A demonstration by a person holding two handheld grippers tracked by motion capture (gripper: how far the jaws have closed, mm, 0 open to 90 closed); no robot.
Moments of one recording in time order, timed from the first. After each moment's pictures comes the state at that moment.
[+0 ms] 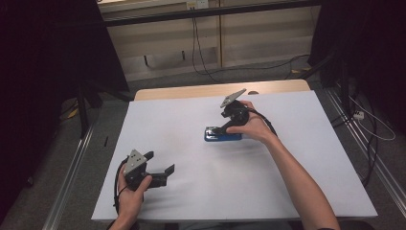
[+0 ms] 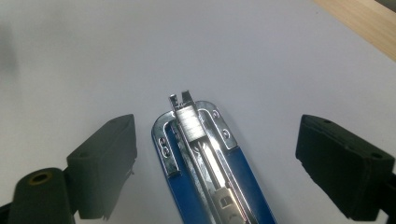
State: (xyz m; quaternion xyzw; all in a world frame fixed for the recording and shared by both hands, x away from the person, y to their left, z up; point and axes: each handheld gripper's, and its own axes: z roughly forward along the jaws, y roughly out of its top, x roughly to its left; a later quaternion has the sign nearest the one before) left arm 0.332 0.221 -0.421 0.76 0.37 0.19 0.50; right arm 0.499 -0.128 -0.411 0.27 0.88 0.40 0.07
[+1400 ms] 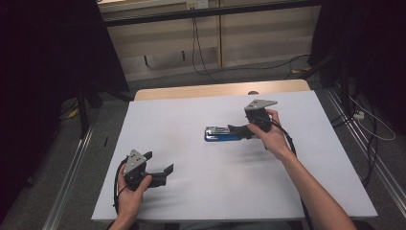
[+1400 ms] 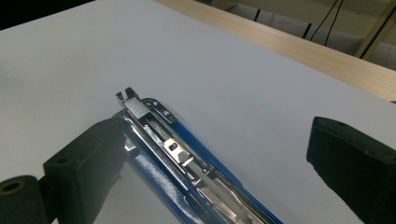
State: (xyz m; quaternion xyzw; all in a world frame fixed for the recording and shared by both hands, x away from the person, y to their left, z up) left arm 0.334 0.223 -0.424 0.76 0.38 0.20 0.48; right arm 0.448 -0.180 -0.412 0.39 0.78 0.45 0.19
